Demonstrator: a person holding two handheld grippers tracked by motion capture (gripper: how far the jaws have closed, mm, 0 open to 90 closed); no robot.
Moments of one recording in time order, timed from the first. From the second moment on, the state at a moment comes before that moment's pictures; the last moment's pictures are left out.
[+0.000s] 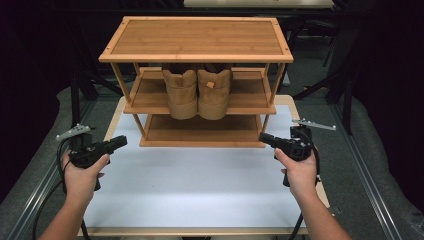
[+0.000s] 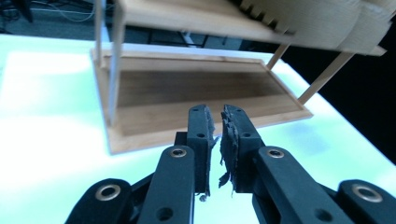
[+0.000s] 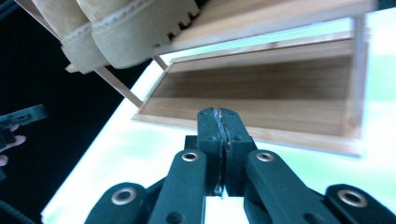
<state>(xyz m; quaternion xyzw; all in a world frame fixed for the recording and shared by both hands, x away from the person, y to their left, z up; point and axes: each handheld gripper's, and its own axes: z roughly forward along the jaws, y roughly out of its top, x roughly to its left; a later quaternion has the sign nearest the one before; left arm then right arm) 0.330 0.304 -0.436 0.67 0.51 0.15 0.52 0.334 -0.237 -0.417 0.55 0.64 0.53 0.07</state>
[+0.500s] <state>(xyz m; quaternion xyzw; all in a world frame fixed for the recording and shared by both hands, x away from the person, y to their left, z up) 0.302 0.333 -0.508 0.68 0.54 0.16 0.47 0.306 -0.263 -0.484 0.59 0.64 0.48 0.11</state>
